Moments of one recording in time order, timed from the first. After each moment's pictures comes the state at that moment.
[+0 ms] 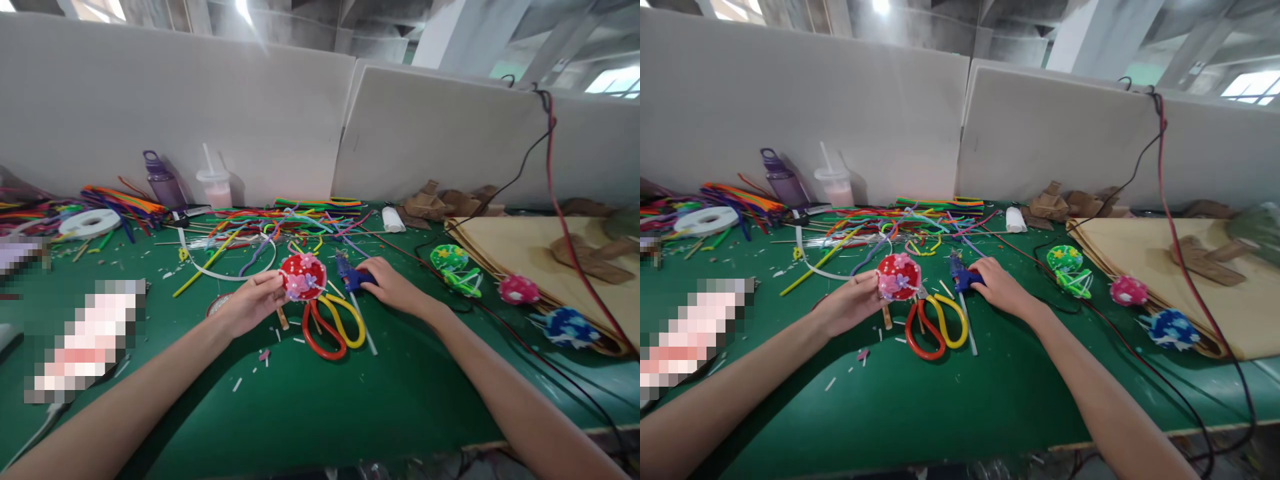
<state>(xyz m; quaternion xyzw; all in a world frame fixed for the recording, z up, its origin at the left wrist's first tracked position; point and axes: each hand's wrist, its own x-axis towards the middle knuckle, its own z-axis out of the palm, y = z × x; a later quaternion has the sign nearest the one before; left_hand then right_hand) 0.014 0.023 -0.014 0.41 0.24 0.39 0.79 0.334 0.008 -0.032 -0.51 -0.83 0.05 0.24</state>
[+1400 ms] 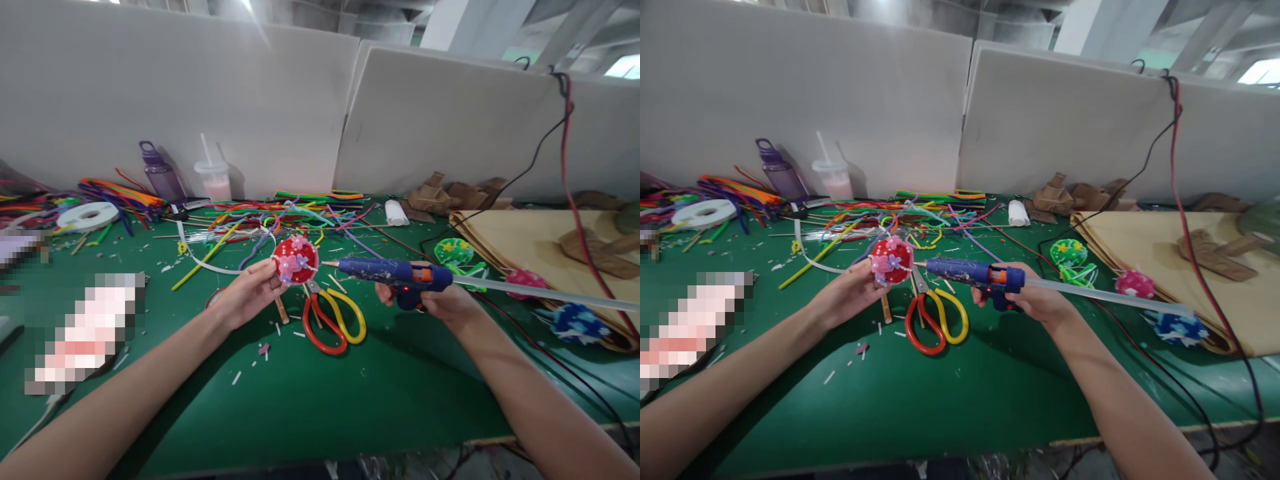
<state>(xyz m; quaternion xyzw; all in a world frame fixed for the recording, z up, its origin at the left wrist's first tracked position) 0.013 0.028 -0.017 0.35 0.24 0.43 0.80 0.332 -0.048 0.009 -0.43 -0.71 0.41 0.38</state>
